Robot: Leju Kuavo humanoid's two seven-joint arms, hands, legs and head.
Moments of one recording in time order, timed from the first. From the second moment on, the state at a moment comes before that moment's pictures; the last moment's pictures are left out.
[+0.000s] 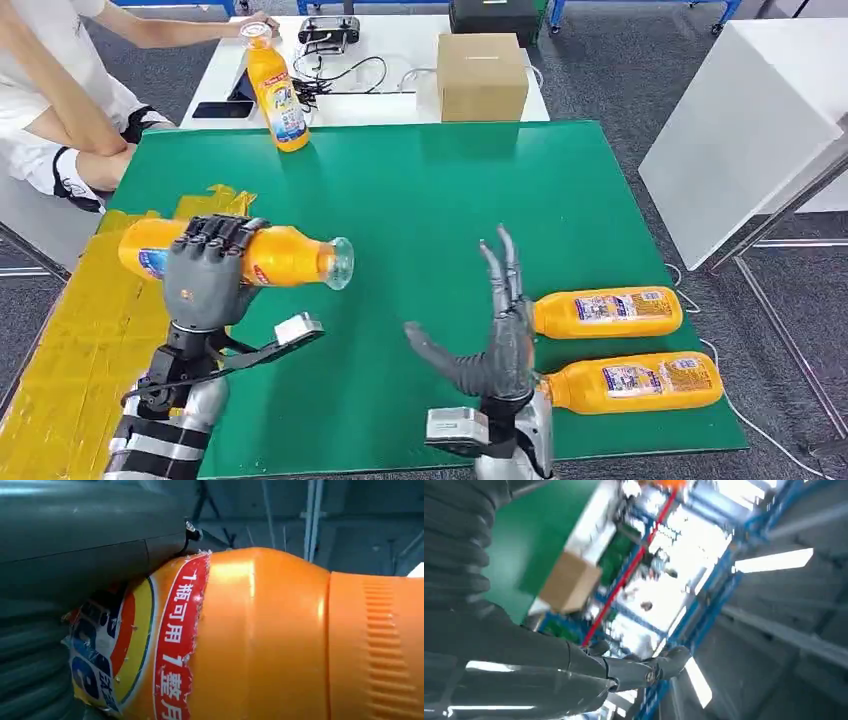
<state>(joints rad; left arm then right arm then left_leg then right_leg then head) -0.20 -0.06 -0.12 -1.50 -1.47 0.69 -0.23 0.00 0.12 0.49 -1.64 0.56 -0.67 -0.49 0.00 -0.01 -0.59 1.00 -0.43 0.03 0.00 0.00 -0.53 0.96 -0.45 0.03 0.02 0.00</state>
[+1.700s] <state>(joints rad) -0.24 0.03 -0.05 -1.11 -0.90 0.43 -0.11 0.05 -0.32 0.17 -1.63 1.12 -0.17 -0.03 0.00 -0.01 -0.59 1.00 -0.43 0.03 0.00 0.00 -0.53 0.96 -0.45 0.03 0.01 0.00</state>
